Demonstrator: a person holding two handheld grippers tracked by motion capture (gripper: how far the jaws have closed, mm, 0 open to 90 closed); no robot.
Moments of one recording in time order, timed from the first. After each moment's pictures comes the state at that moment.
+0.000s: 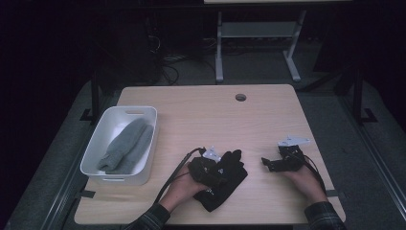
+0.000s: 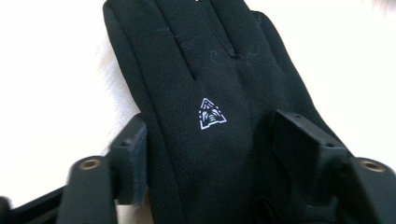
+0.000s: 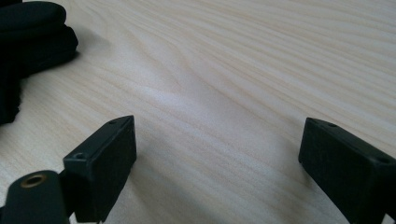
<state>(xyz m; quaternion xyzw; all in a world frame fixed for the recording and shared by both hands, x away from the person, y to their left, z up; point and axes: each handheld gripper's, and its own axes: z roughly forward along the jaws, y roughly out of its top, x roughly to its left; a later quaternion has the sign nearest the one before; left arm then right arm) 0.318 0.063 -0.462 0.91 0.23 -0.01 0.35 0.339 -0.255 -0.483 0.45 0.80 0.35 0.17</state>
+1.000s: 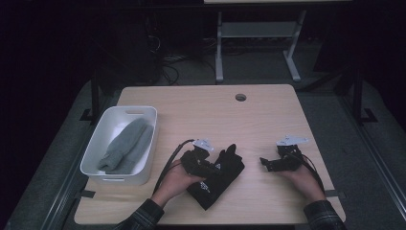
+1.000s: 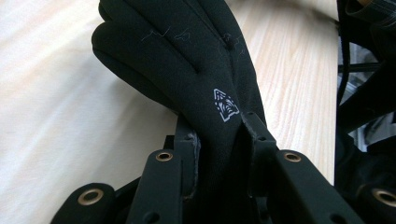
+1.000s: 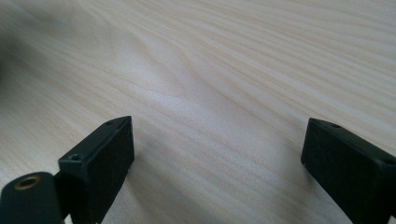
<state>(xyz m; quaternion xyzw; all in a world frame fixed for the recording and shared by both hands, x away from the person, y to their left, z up) 0.326 0.087 -0.419 0.89 0.23 -0.07 0.38 0.340 -0.250 -0.483 0.45 0.81 0.35 0.17</state>
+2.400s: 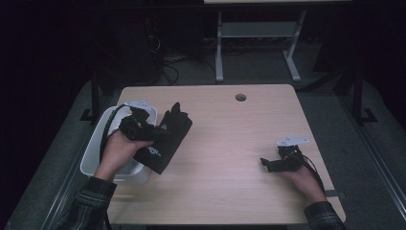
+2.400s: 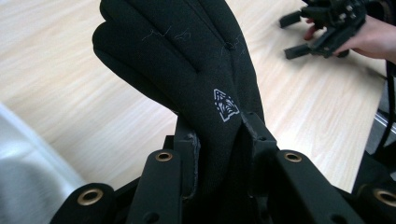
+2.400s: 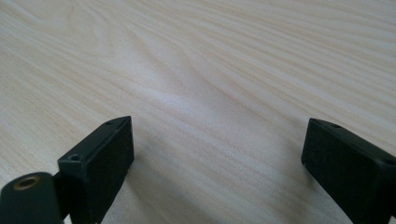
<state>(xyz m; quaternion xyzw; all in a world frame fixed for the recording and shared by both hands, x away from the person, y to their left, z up) 0.359 0.230 -0.311 0.85 0.35 0.03 0.39 0.339 -0.251 -0.483 0.45 0.81 0.35 0.17</state>
